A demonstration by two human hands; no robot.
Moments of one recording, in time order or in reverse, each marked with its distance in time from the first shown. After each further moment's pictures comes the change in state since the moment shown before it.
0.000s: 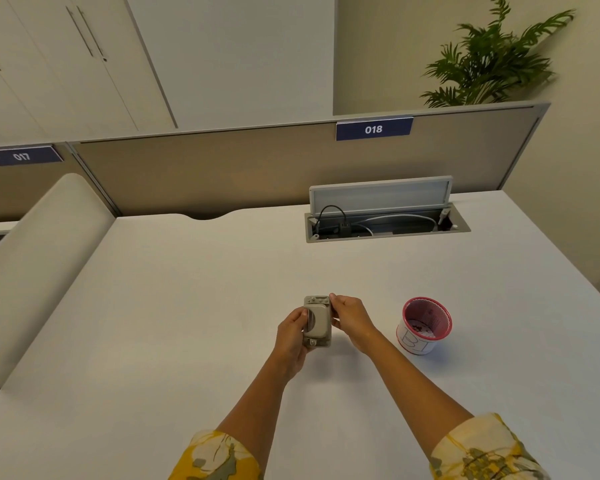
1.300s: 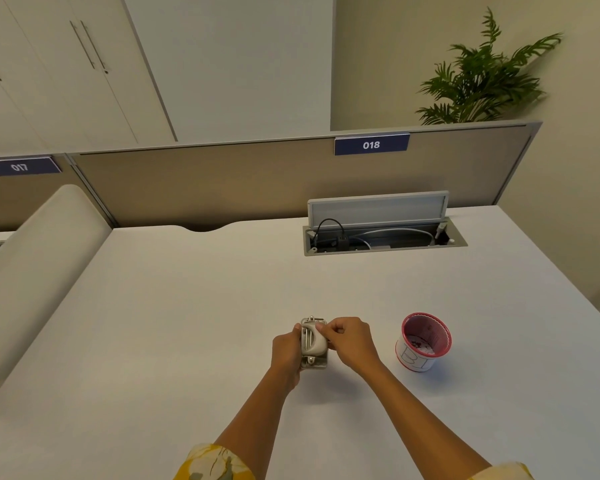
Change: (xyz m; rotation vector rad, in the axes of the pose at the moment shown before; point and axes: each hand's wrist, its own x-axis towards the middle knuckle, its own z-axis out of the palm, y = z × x) left_hand 0.014 -0.002 0.000 0.121 0.200 -0.063; right_hand -0.029 -0.004 0.002 -0.297 0.110 -0.184
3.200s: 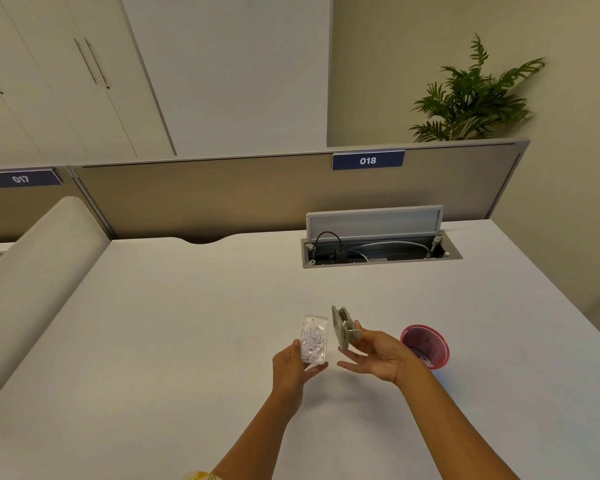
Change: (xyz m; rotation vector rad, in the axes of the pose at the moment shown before) left_hand -0.017 -0.013 0.000 -0.137 -0.091 0.160; right_hand -0.001 -0.009 -0.061 0.951 -0.234 0.643
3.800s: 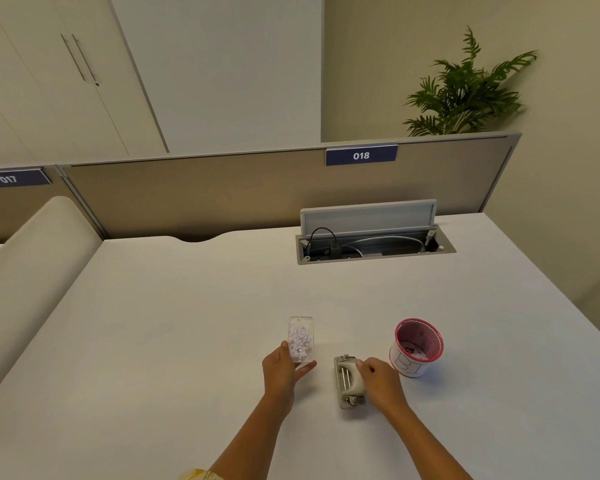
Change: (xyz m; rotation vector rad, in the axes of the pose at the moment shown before) left_hand -0.001 0.001 -0.006 -0.072 0.105 -0.017; right_hand 0.015 0.070 -0.043 -1.051 0.472 -0.437
